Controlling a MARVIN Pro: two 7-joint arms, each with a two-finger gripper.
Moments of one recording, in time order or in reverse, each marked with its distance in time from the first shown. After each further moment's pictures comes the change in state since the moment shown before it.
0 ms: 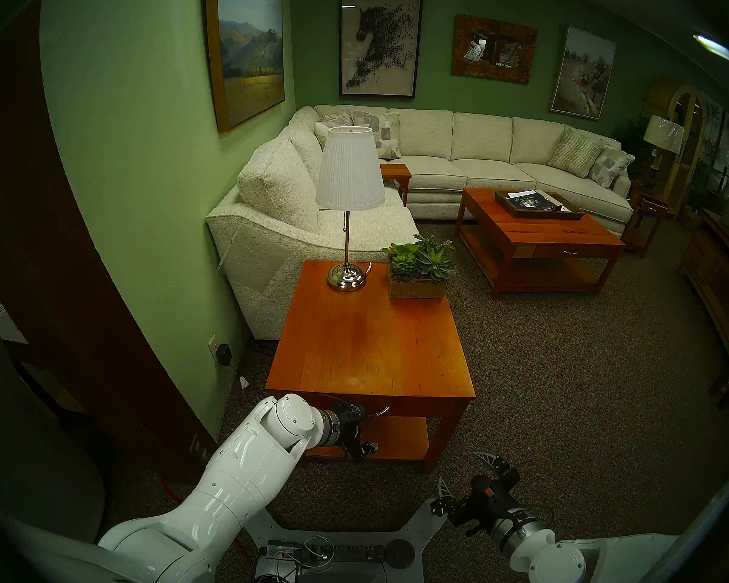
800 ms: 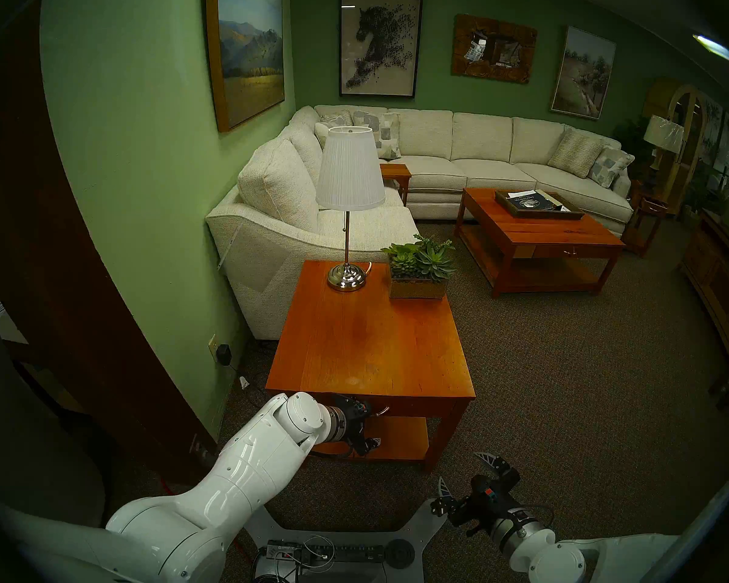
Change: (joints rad) left arm -0.093 -0.033 0.027 0.198 0.030 -0.101 0.098; right arm 0.000 0.000 0.000 0.000 0.000 0.000 0.000
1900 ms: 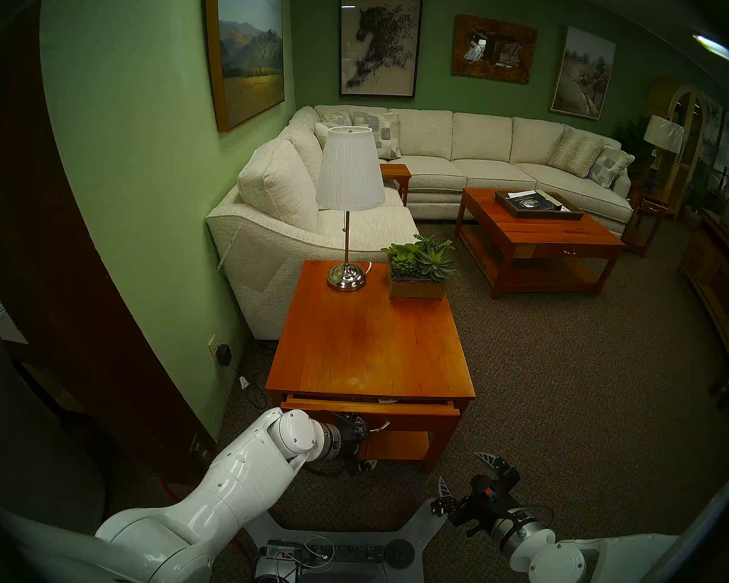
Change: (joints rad) left arm 0.086 0.068 0.064 -0.096 0.032 -0.076 -0.081; right arm 0.000 0.000 0.000 0.000 0.000 0.000 0.000
